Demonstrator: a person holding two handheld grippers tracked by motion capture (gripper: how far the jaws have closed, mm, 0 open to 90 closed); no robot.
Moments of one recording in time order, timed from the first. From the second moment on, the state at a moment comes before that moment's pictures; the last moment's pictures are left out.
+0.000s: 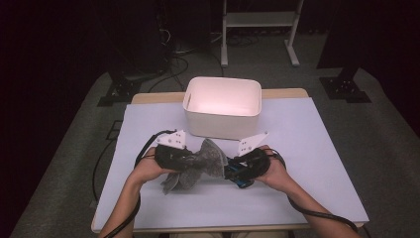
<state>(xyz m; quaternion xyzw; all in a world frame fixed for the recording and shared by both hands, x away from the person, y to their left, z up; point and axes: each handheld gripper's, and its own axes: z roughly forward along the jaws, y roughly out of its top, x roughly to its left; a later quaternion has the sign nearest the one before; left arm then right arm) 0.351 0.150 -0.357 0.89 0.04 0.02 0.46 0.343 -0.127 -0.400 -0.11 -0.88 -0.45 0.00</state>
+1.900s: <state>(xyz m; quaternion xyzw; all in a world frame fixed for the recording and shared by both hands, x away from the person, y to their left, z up) 0.342 0.102 -0.325 0.91 -0.01 0.01 0.42 0.327 -0.135 -0.399 -0.09 -0.90 -0.44 0.00</state>
